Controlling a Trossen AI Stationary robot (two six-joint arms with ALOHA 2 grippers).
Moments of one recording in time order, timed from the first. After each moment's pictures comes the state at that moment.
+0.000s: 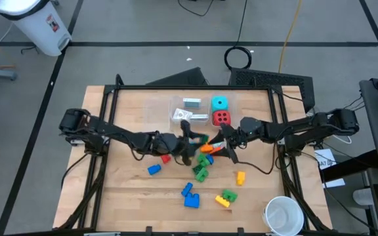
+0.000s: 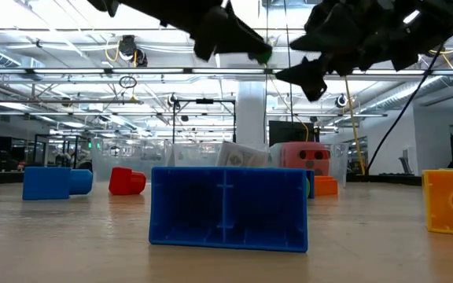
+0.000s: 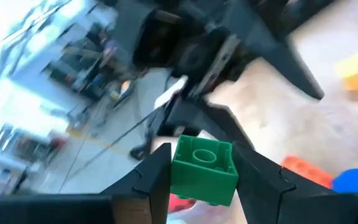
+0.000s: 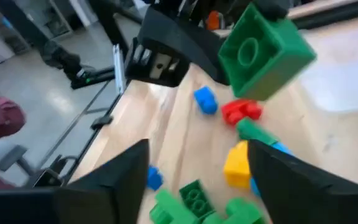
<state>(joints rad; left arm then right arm) -0.18 1.66 1.02 0.41 -0.45 0.68 -0.07 1.24 0.52 0.49 -0.34 0.26</state>
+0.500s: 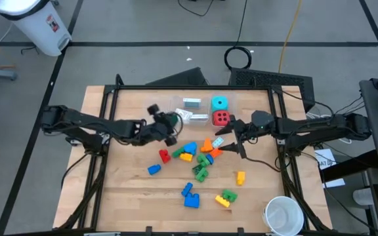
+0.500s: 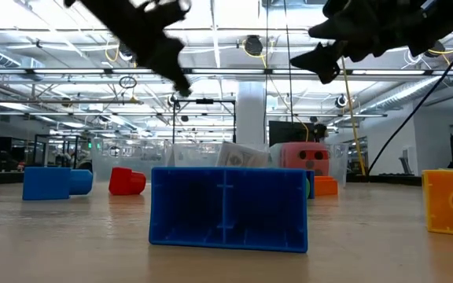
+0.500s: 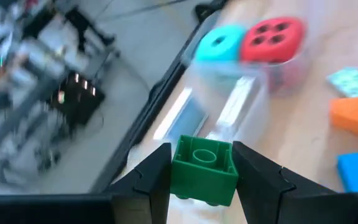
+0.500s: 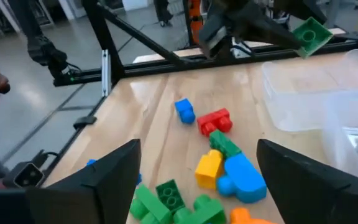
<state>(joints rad) -0.06 1.38 0.91 -0.19 -0.75 0.00 -0.10 1.02 0.52 0.27 -0.31 0.13</state>
